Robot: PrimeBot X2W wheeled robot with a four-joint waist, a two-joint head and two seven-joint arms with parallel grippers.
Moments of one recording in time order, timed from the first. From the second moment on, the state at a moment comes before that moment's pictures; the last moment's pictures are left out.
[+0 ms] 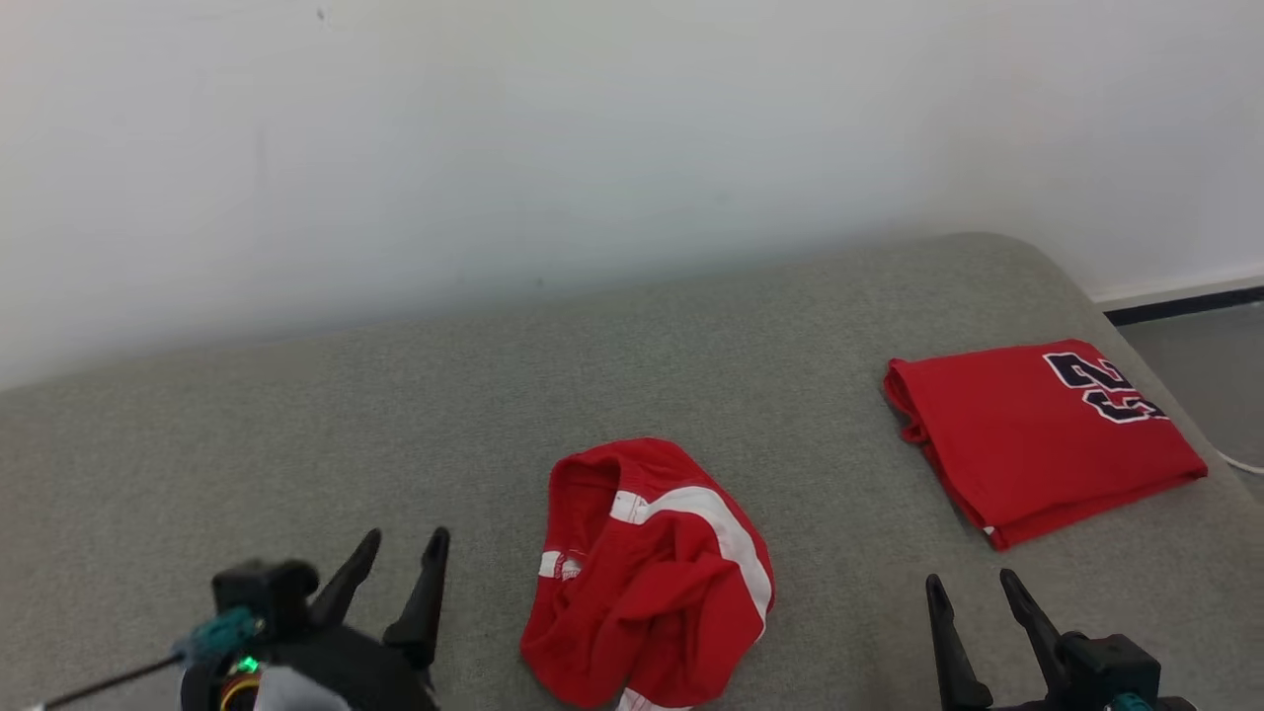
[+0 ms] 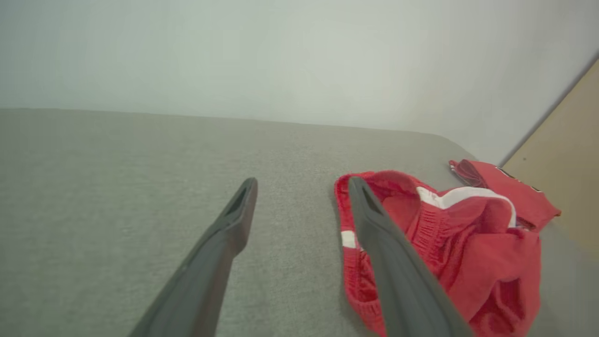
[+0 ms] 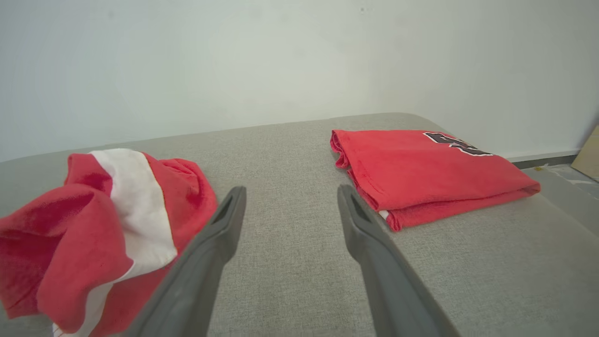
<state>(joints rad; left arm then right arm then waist) -0.10 0.20 -0.17 0.22 -0.50 -0.13 -0.01 0.10 -0.05 -0.06 0.11 0.07 0.13 -0.08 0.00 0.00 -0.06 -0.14</state>
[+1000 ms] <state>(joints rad) -0.57 0.10 -0.33 0.55 -0.82 -0.11 0.67 0.06 -0.05 -0.03 0.09 0.07 0.13 -0.08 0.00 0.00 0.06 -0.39</state>
